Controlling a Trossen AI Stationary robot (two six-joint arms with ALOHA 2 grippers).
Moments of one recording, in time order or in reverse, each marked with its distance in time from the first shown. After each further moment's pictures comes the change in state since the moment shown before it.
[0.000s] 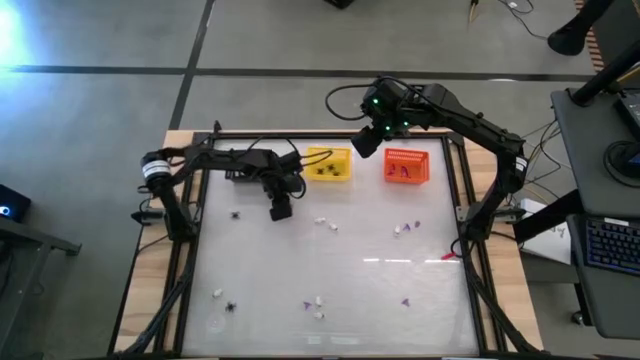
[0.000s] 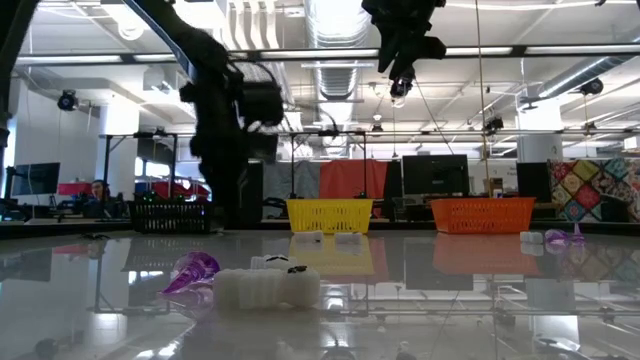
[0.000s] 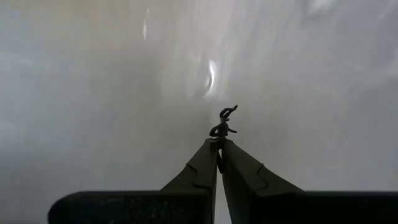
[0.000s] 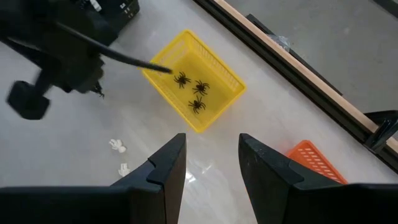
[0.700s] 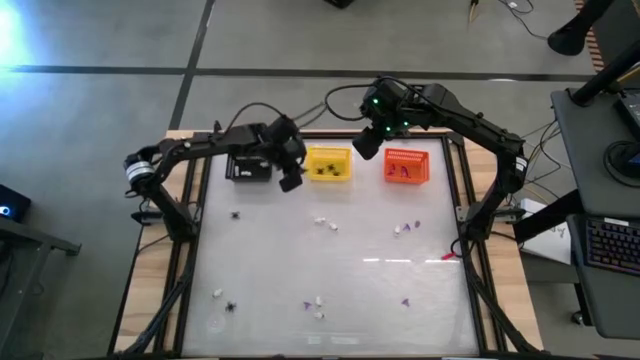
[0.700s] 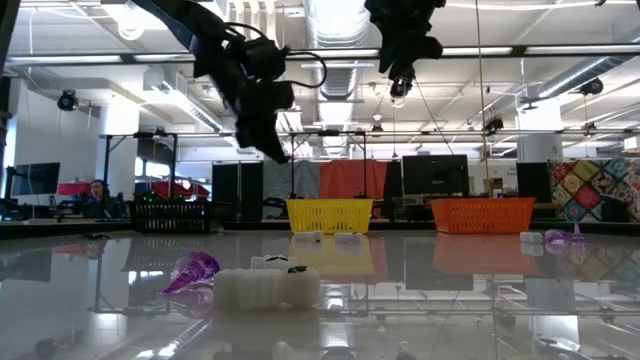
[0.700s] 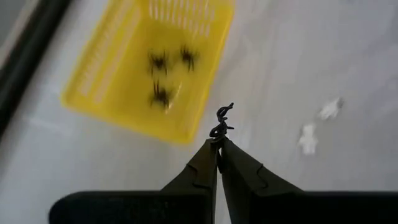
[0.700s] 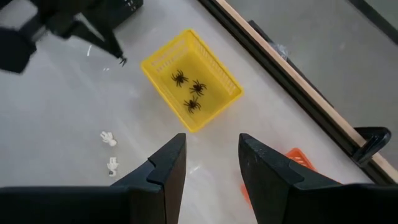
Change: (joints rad) left arm 0.123 -0.098 0.175 0.085 0.024 -0.013; right arm 0.000 0.000 0.000 0.000 0.004 -0.096
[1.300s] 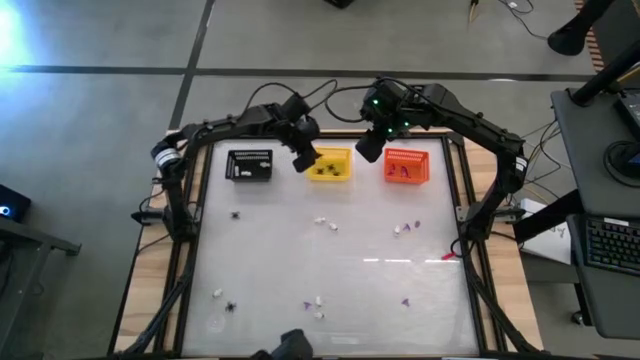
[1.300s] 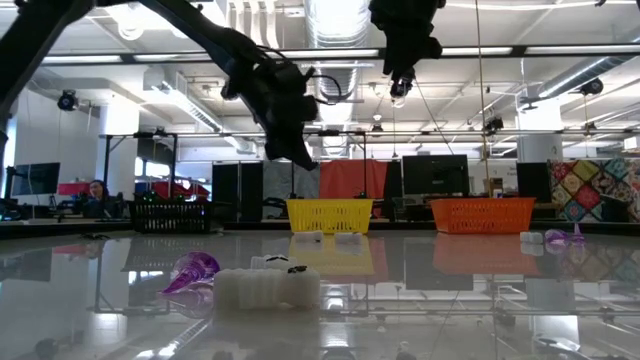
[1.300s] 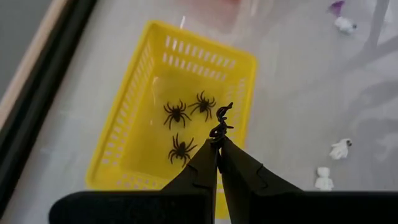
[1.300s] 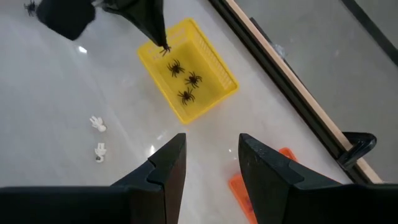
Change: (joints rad) left arm 0.094 0.251 0.295 -0.067 0.160 0.088; right arm -0.002 0.000 0.000 -0.029 0.002 -0.090
